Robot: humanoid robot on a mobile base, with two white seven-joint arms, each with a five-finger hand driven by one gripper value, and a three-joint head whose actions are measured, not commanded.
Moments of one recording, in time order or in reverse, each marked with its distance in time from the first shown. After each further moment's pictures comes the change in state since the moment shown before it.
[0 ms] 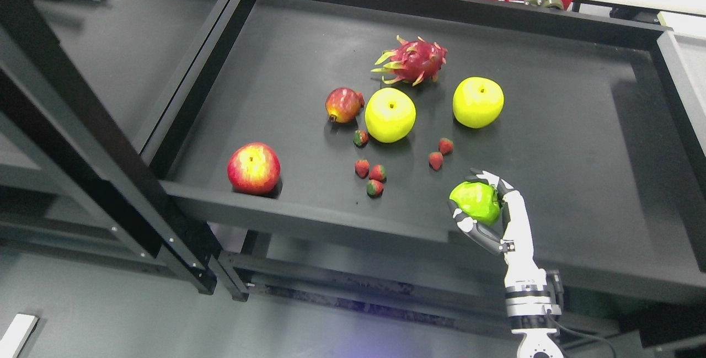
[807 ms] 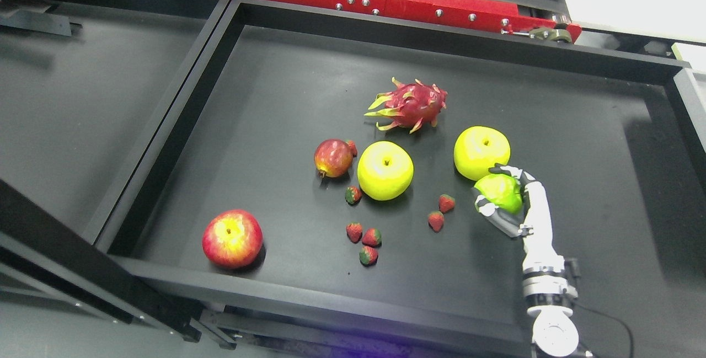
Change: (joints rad) left arm 0.000 0.000 0.000 0.000 0.000 0.000 0.000; right arm -0.094 -0.019 -0.070 0.031 0.014 0.211 -0.010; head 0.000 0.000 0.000
